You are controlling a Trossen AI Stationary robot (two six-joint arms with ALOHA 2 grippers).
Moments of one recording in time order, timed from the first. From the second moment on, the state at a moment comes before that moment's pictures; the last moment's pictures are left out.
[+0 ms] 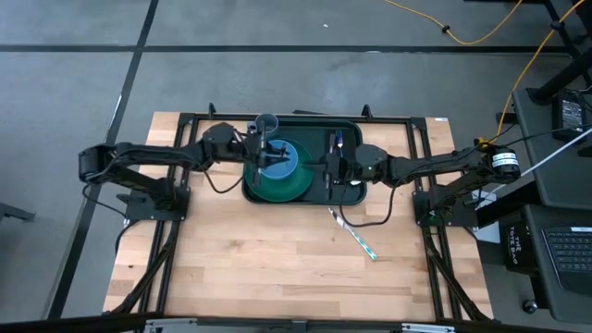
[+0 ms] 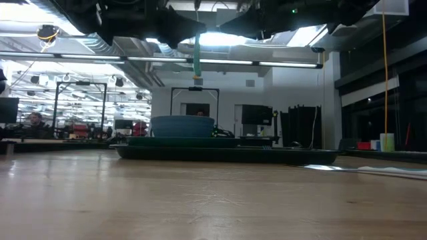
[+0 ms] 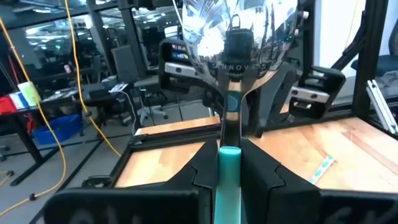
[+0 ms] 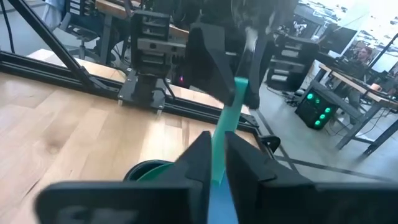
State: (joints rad) left arm 0.34 1.25 0.66 0.58 0.33 0.18; right arm -0.06 1.41 0.82 0.49 0.08 -0.33
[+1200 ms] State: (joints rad) left arm 0.27 1.26 0.67 0.60 0.32 0.22; right arm -0.09 1.57 0.82 0.78 0.01 -0.16
